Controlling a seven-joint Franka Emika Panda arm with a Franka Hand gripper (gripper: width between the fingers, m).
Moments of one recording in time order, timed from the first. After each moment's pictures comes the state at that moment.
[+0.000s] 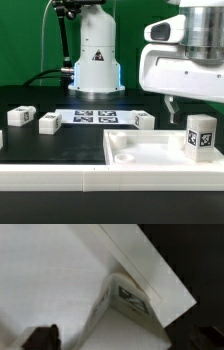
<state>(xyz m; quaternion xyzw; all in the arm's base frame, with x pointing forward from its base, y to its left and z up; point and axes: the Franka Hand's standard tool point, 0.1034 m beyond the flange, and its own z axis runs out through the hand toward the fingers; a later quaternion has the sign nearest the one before) 0.627 0.121 0.078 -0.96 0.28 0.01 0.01</state>
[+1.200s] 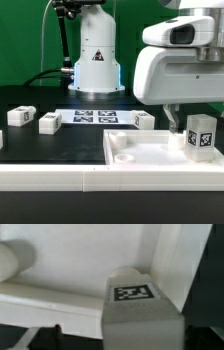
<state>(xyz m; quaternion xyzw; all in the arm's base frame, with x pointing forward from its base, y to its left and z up) 0.630 0.115 0.075 -1.00 -0.10 -0.01 0.00</state>
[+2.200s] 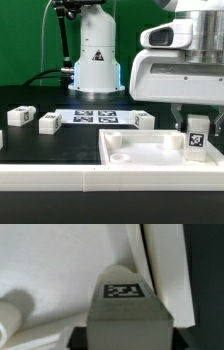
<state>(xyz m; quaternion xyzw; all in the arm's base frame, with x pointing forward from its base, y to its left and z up) 0.630 0.112 0.071 -0.98 0.20 -0.01 0.02</state>
